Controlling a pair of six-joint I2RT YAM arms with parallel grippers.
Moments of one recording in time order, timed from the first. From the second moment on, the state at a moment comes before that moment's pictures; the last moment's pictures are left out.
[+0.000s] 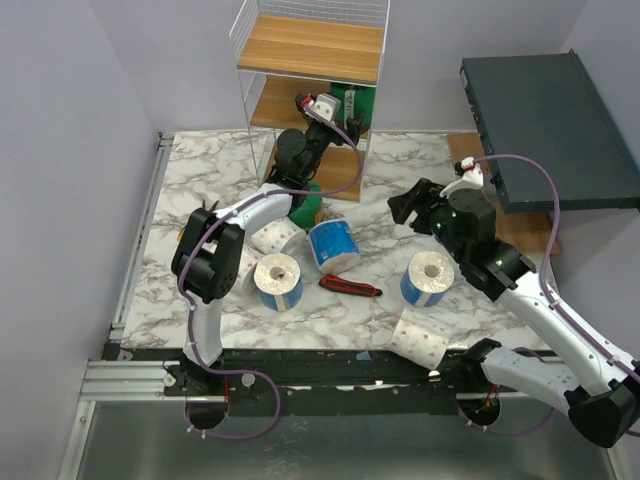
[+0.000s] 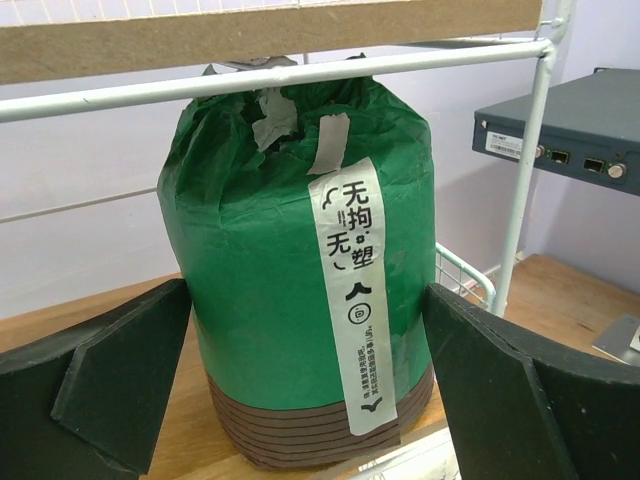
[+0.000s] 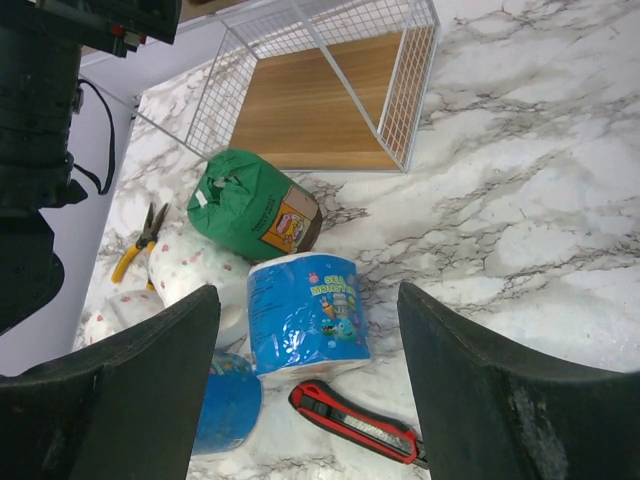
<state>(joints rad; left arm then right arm) -0.52 1.98 1.49 0.88 0.06 0.04 0.59 0.97 0.94 -0.25 0.28 0.61</state>
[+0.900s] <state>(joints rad) -0.52 2.10 1.66 0.82 0.04 0.04 0.59 0.93 0.89 -0.28 0.31 0.62</state>
